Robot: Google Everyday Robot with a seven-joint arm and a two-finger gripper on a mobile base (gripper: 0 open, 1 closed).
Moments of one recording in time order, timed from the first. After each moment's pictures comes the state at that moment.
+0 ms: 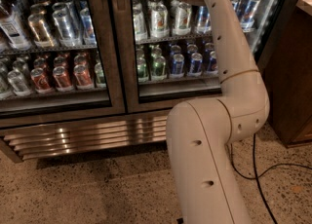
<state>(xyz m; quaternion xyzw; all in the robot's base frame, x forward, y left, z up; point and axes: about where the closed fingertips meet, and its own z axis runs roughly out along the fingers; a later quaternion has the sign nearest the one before) 0.791 0.088 1.038 -0.46 0.53 0.45 0.55</state>
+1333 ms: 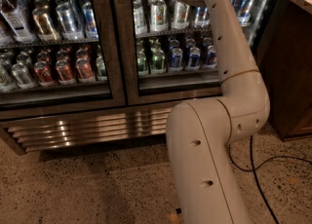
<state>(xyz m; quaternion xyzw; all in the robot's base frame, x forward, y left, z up) 0.794 0.088 1.034 -0.46 0.53 0.45 0.55</state>
